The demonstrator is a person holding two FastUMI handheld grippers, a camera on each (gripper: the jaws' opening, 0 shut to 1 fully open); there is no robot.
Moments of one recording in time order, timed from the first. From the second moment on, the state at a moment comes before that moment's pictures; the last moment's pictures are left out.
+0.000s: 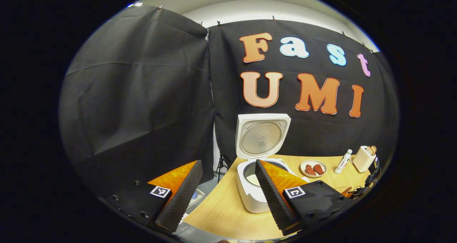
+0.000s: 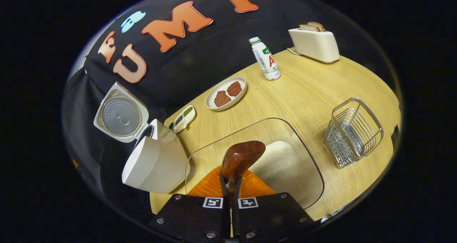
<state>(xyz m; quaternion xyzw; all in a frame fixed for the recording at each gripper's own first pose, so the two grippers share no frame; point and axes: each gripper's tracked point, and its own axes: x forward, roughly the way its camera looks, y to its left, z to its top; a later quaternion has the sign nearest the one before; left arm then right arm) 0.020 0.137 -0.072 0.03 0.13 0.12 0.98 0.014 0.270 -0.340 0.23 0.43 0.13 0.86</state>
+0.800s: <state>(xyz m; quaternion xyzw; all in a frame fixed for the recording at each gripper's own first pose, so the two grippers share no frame) 0.023 0.122 -0.068 0.02 0.12 0.11 0.99 0.013 0.239 -0.330 0.43 0.45 0.08 0.78</state>
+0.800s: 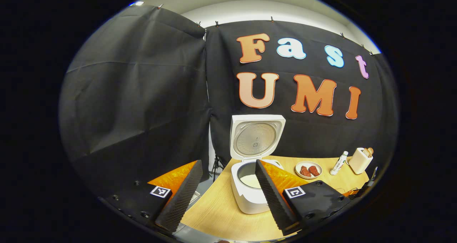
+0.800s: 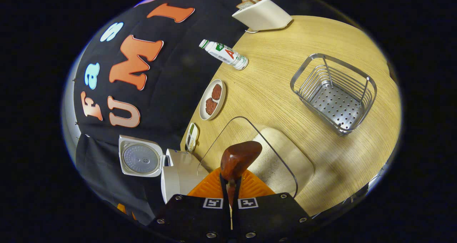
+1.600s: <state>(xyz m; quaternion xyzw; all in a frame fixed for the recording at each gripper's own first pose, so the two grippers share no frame) 0.022 0.141 -0.065 0.00 0.10 0.12 0.99 0.050 0.239 -0.255 0.49 0.41 0.09 0.76</state>
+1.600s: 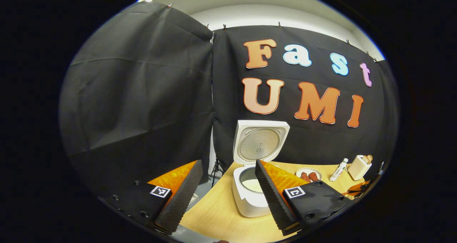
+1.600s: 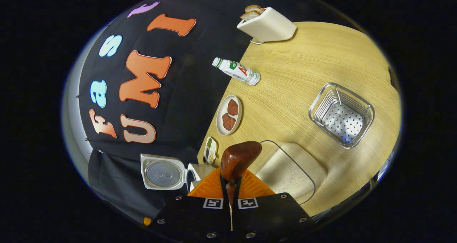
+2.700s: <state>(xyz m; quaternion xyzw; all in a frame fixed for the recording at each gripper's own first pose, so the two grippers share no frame) 0.006 0.160 -0.069 0.01 0.09 0.10 0.99 0.121 0.446 -0.131 0.45 0.40 0.23 0.77</state>
